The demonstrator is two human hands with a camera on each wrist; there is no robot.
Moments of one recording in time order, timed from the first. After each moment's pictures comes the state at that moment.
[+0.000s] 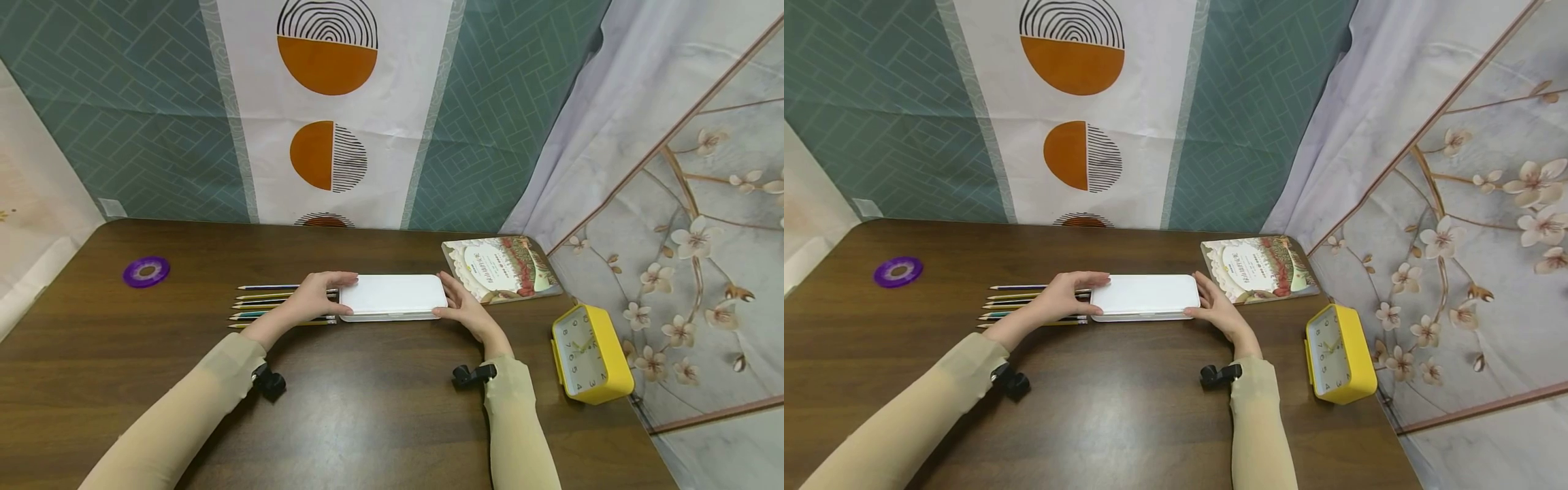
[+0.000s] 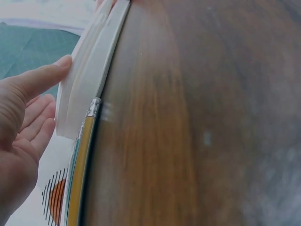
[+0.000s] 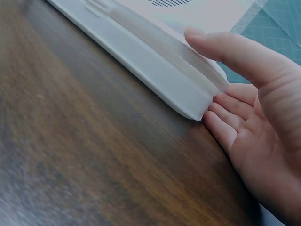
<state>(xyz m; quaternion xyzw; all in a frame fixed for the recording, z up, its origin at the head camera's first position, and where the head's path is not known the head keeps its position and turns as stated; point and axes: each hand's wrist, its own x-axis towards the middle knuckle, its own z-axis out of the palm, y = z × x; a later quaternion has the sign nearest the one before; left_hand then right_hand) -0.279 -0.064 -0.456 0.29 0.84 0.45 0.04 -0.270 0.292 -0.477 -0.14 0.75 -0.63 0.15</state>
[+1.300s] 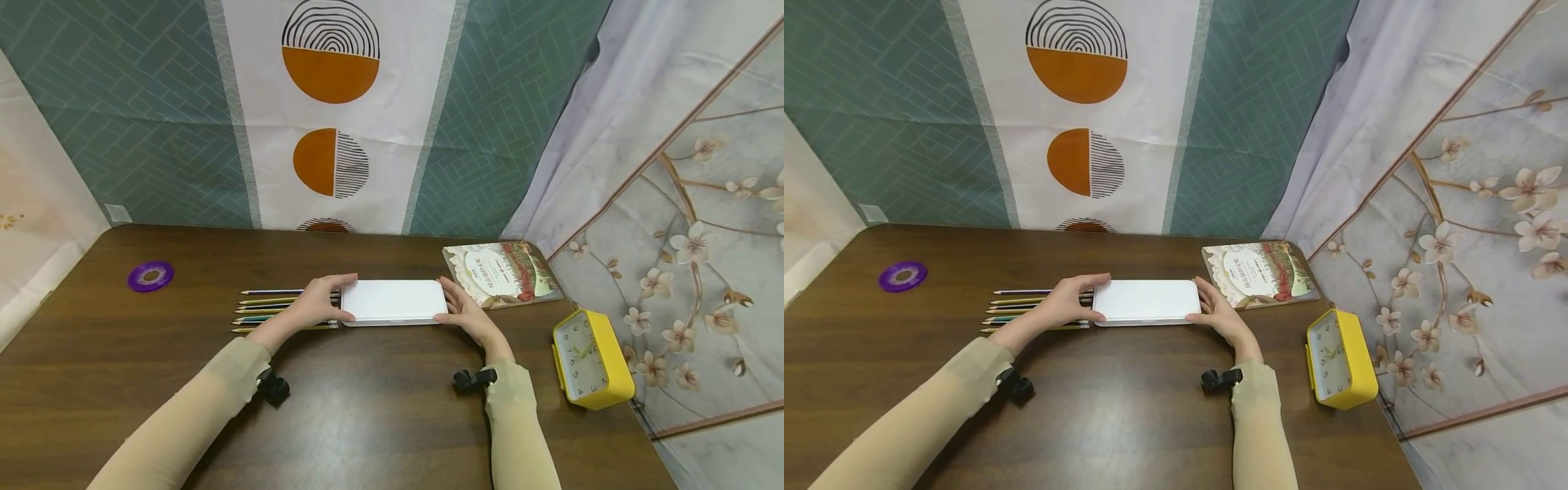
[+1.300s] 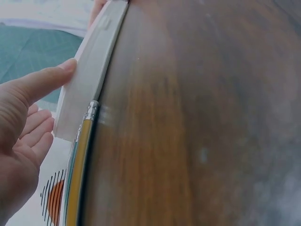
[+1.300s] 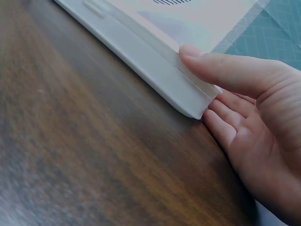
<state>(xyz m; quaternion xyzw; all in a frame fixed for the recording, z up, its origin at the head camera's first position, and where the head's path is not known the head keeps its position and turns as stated) -0.275 -0.061 -0.453 0.26 0.87 0.42 0.05 -0.271 0.293 -0.479 -0.14 0.75 -0.63 0.15</state>
